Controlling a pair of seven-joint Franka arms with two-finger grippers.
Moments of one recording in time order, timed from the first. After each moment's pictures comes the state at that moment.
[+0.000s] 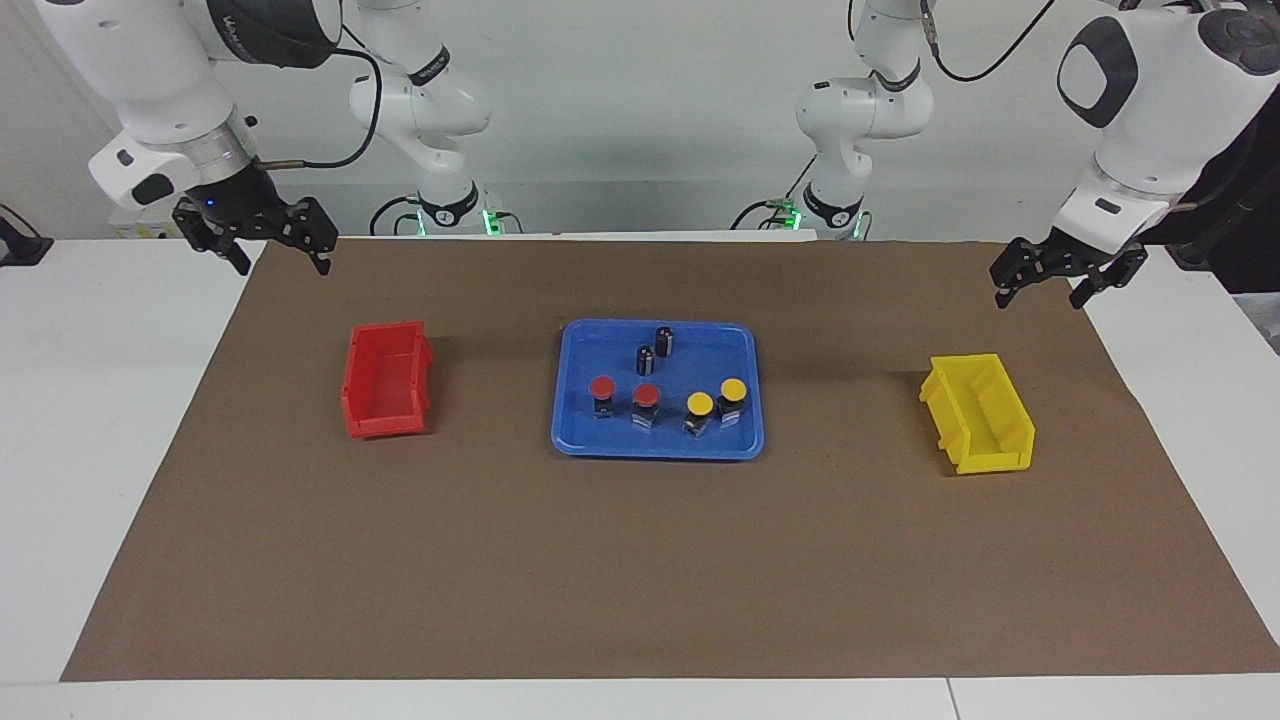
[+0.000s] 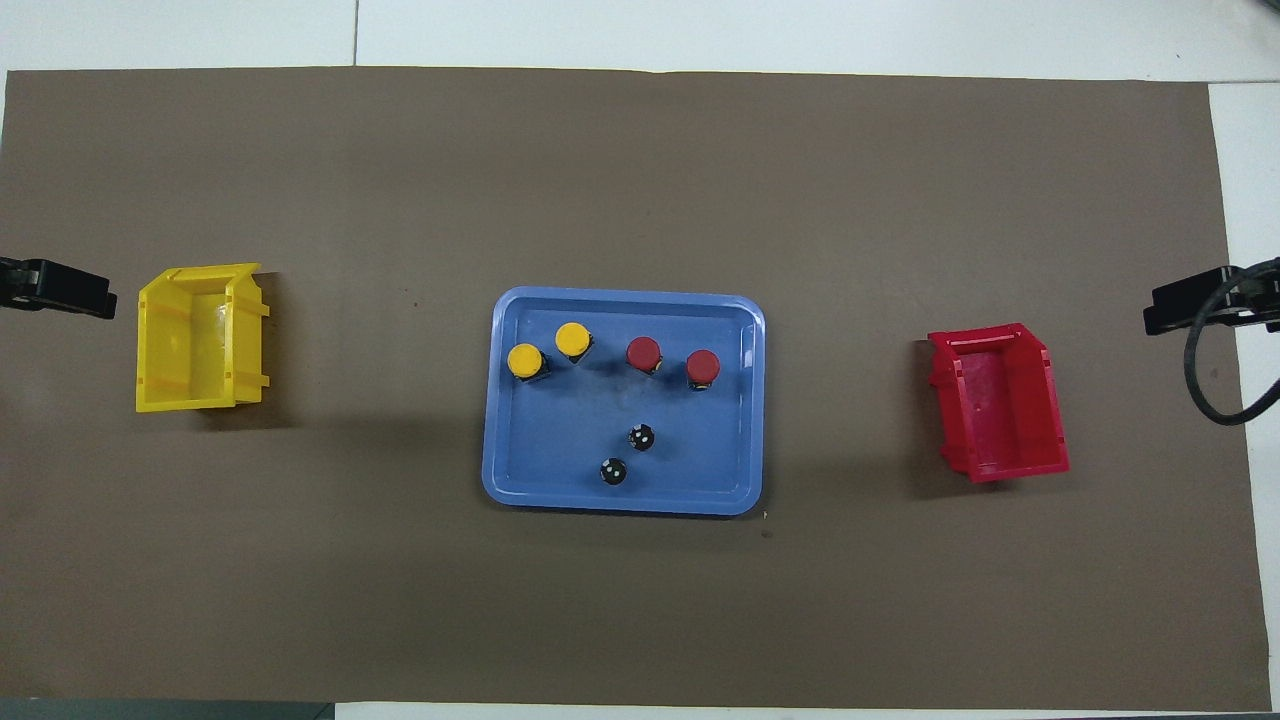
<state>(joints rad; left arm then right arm) -0.08 -0.02 0.06 -1.69 0.06 1.68 0.14 -0.04 -0.04 -0.02 -1.62 -0.02 1.53 -0.06</state>
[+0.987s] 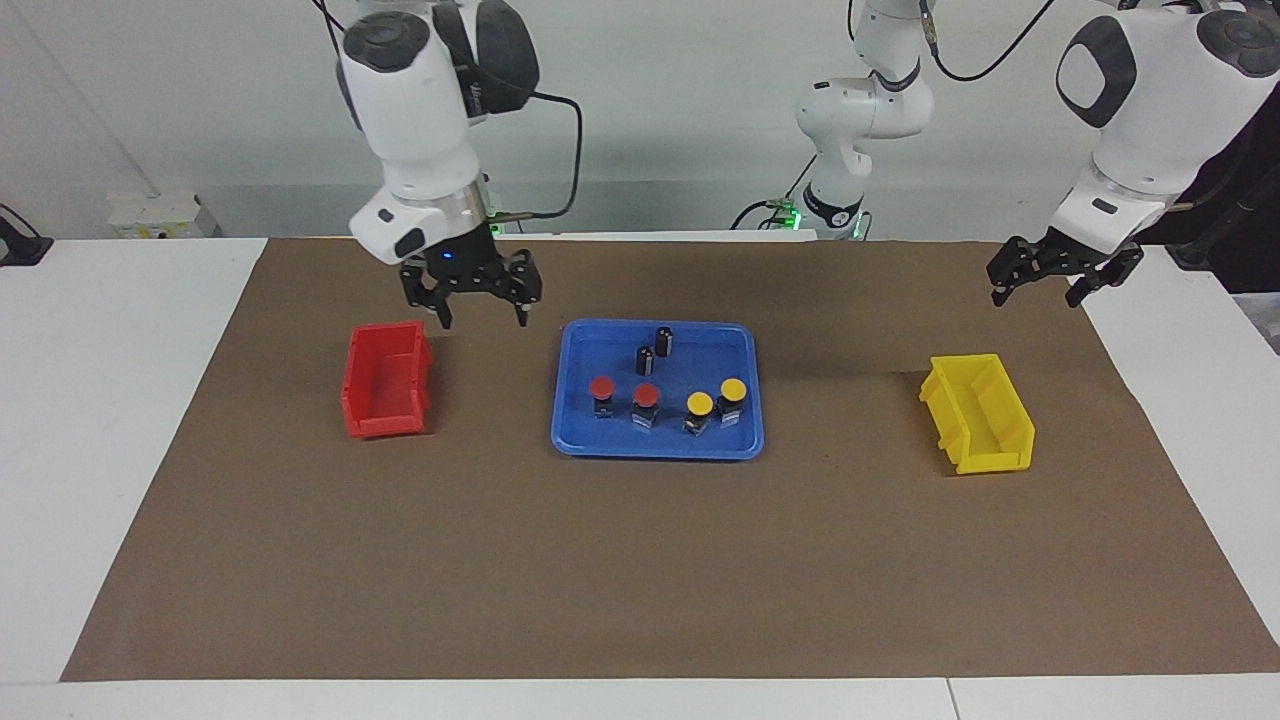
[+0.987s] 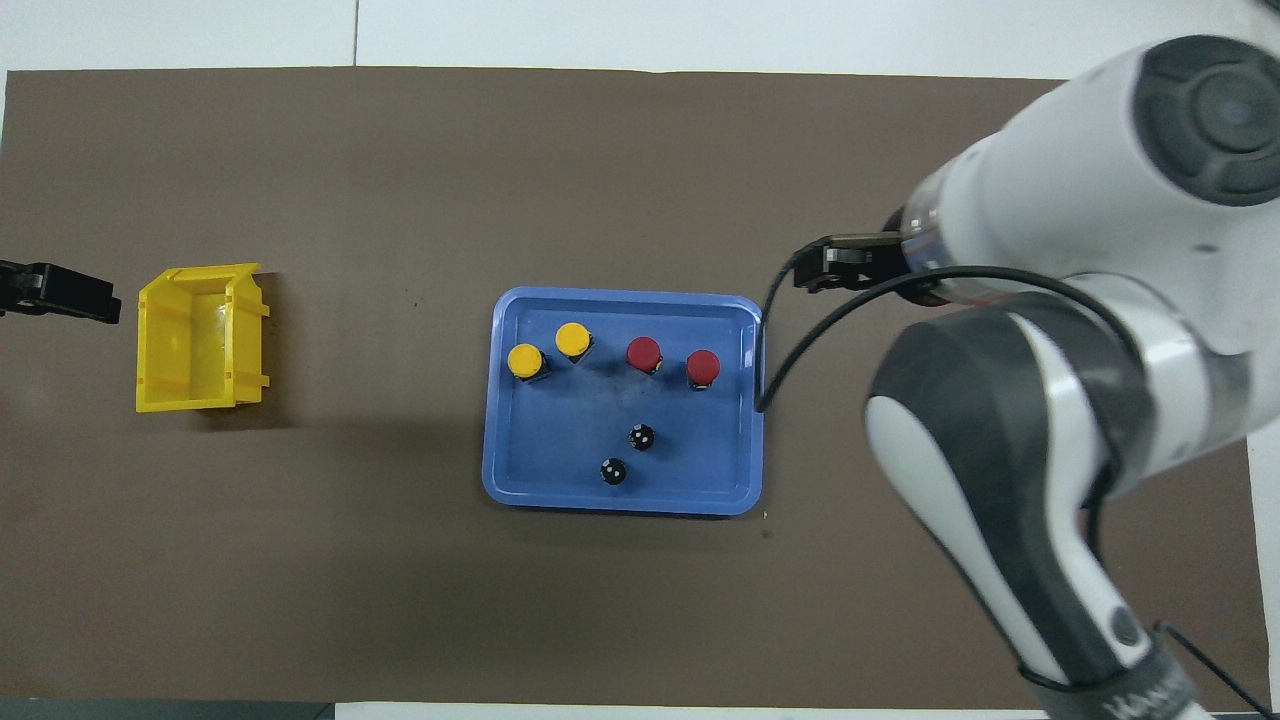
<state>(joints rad) -0.08 -0.02 0.06 -1.69 0.02 1.66 0.13 0.36 0.15 0.02 -1.63 0.03 1.86 0.39</state>
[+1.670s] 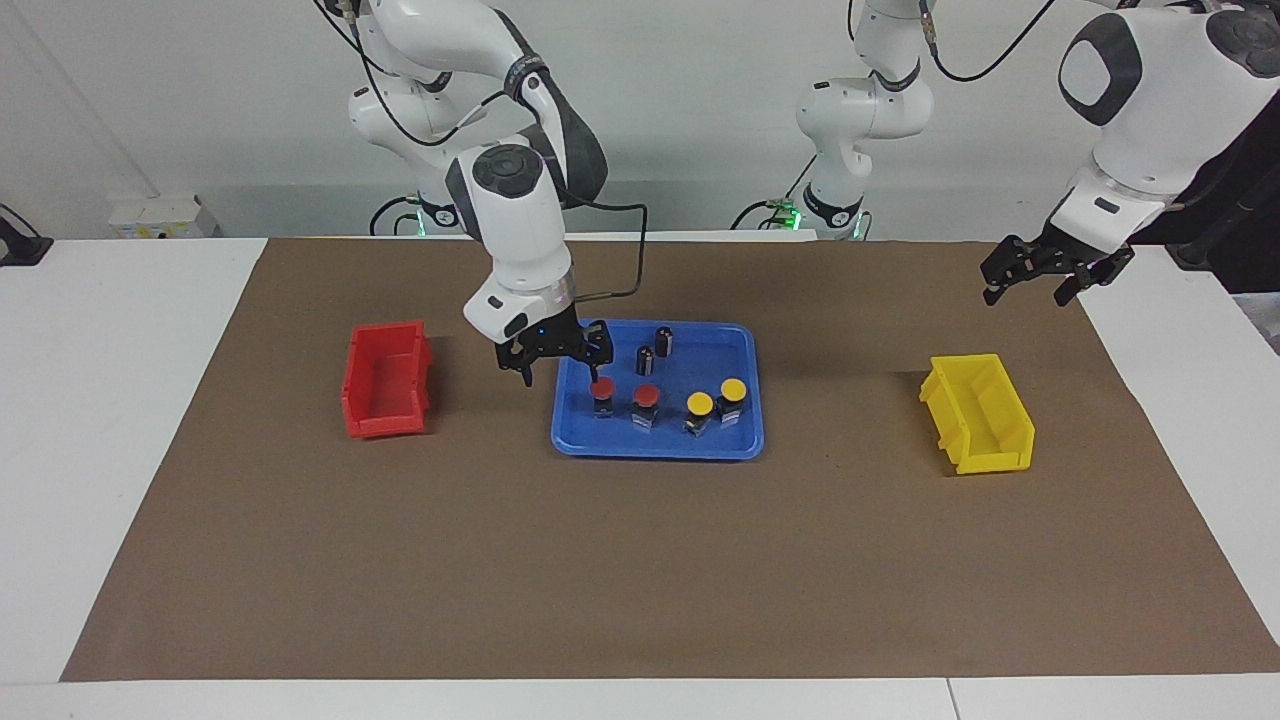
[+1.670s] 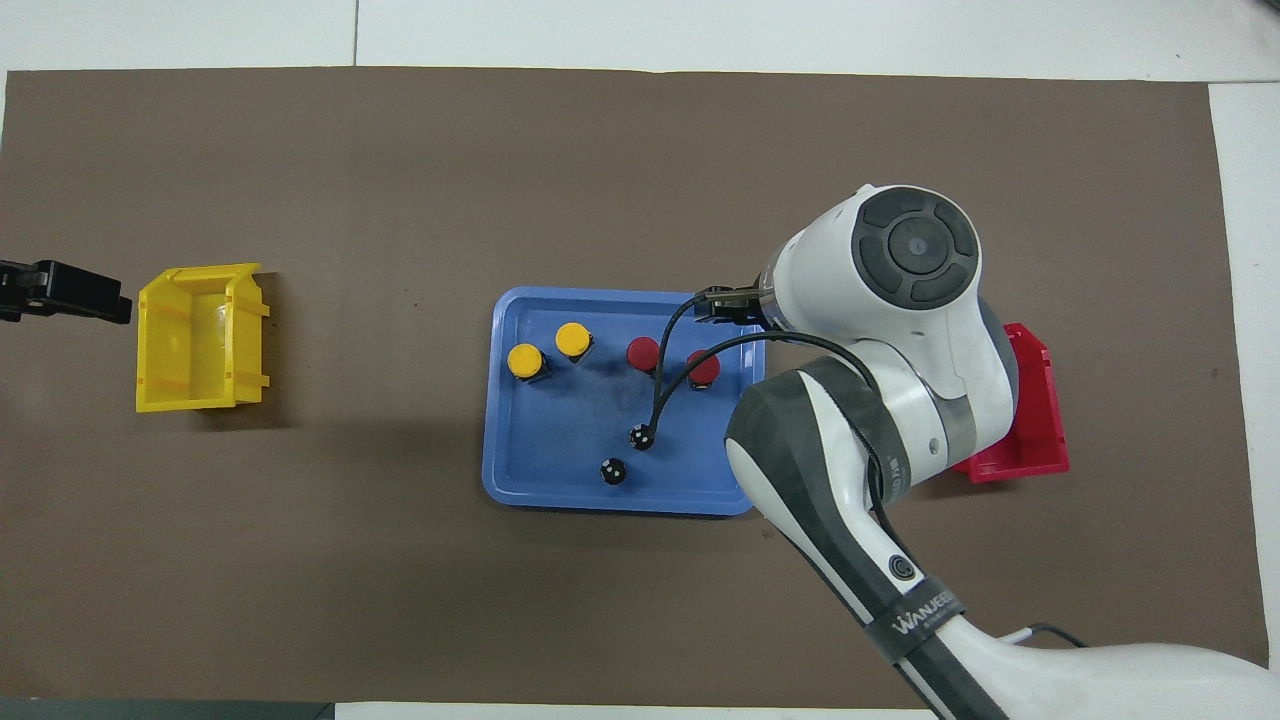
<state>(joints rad) -0.08 -0.02 0.07 -1.69 0.00 1.64 0.10 0.44 0.19 0.02 -1.85 0.03 2.15 0.43</state>
